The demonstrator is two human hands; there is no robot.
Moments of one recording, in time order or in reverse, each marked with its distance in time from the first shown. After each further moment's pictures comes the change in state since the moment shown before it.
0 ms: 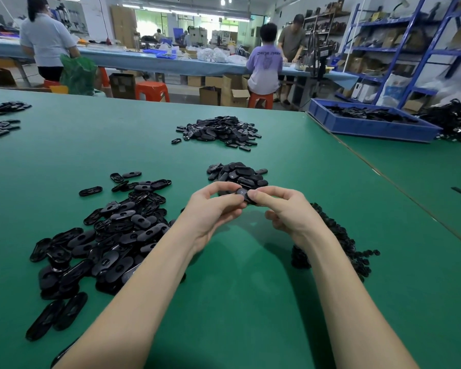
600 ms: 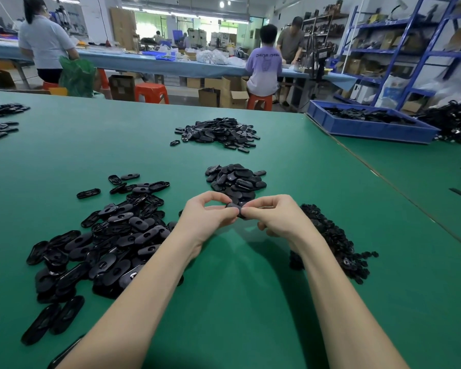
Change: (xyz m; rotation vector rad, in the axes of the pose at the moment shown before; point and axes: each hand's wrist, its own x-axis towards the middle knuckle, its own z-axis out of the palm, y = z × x) left_hand 0.003 -0.014 -0.008 0.202 0.118 0.030; right_hand 0.002 0.007 0.006 -0.276 0.005 -0.029
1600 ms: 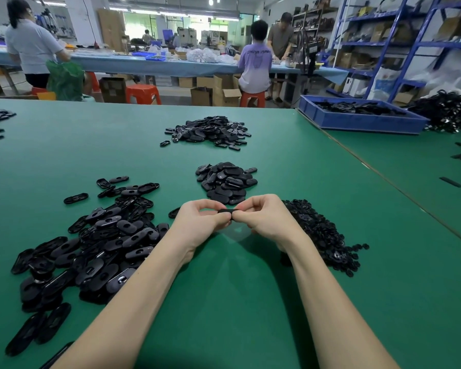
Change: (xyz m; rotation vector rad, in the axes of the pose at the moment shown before) left_hand 0.001 -0.008 0.006 0.124 0.005 -0.021; right_hand 0.007 0.014 0.006 -0.027 0.027 -0.033
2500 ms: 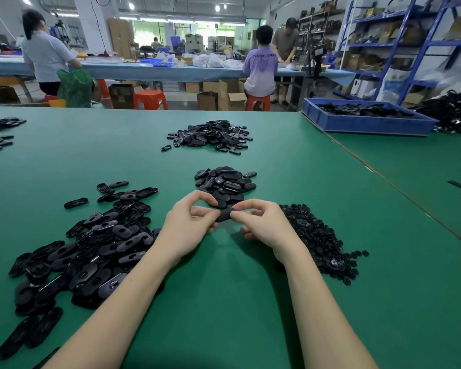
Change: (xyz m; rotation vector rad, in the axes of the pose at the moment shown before) left_hand 0.008 -0.005 -0.009 0.318 0.039 0.262; right_hand 0.003 0.008 -0.002 0.210 0.010 0.034
